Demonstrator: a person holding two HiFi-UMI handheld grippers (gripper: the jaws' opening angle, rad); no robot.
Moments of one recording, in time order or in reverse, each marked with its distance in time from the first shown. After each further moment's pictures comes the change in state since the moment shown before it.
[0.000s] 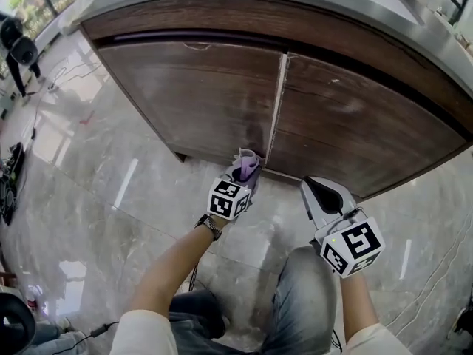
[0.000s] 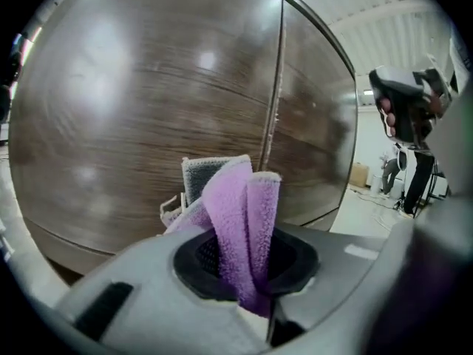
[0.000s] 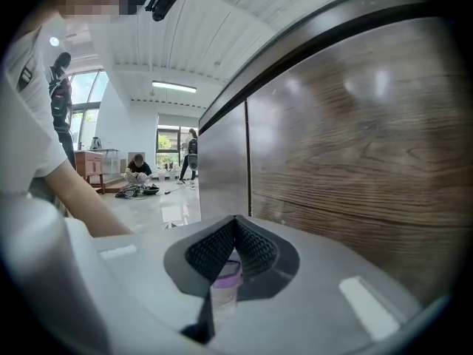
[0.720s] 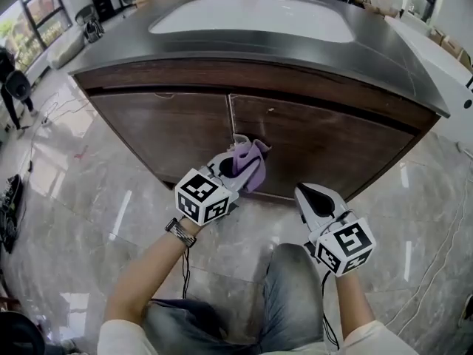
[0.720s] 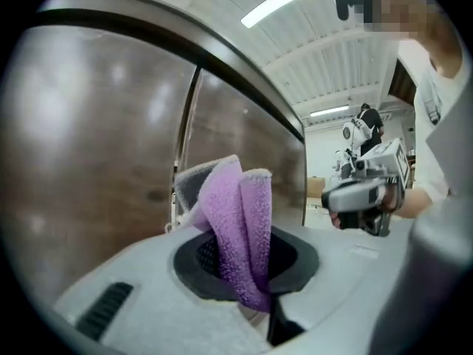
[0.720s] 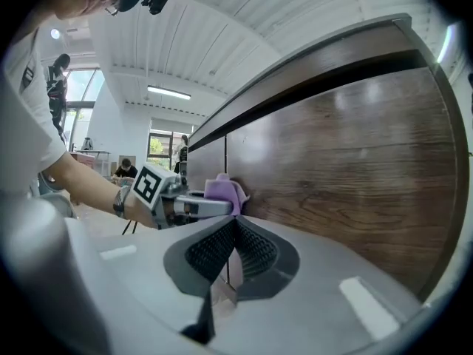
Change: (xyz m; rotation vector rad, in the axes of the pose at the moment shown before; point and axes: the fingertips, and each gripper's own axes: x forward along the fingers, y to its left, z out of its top) left arm -0.055 -0.132 0.218 0.220 -0.218 -0.296; right arm -0.074 -0.043 0.048 -0.004 -0.066 -0.081
